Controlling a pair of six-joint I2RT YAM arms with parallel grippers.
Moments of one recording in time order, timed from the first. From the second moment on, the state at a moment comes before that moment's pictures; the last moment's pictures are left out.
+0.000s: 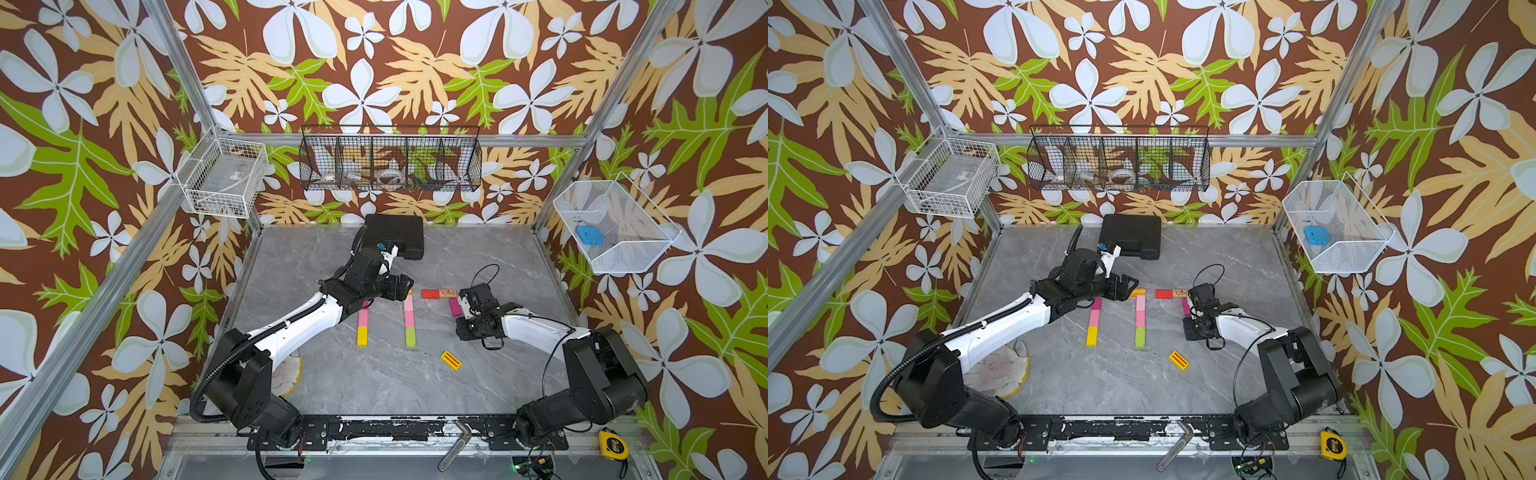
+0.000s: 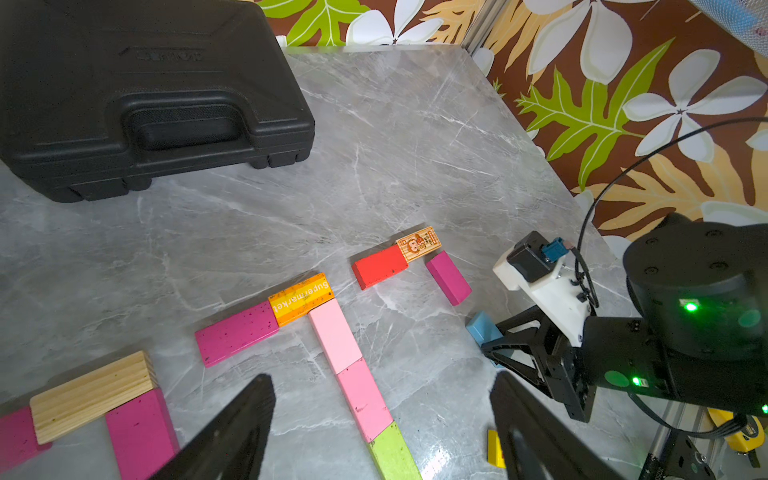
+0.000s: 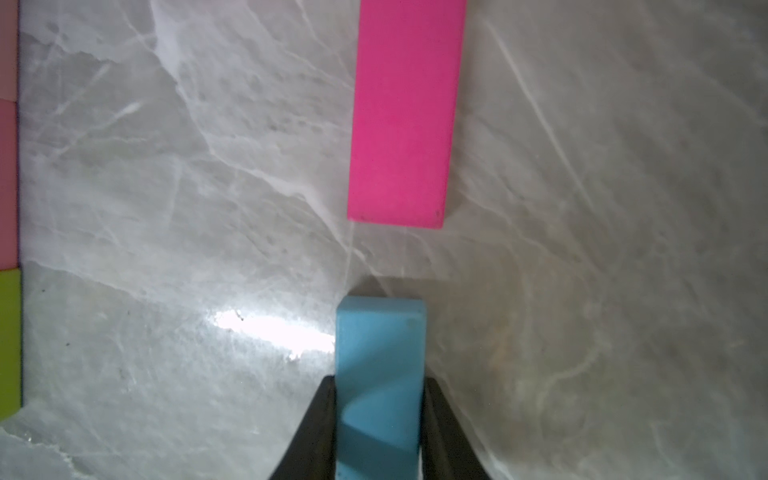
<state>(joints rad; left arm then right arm) -0.62 1.51 1.12 -0.19 0.14 -0.36 0.35 1.52 0.74 -0.42 -0.04 0.21</state>
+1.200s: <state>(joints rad) -0.62 1.51 1.12 -0.19 0.16 -0.36 0.33 1.59 0.78 -0.35 -0.04 0.24</state>
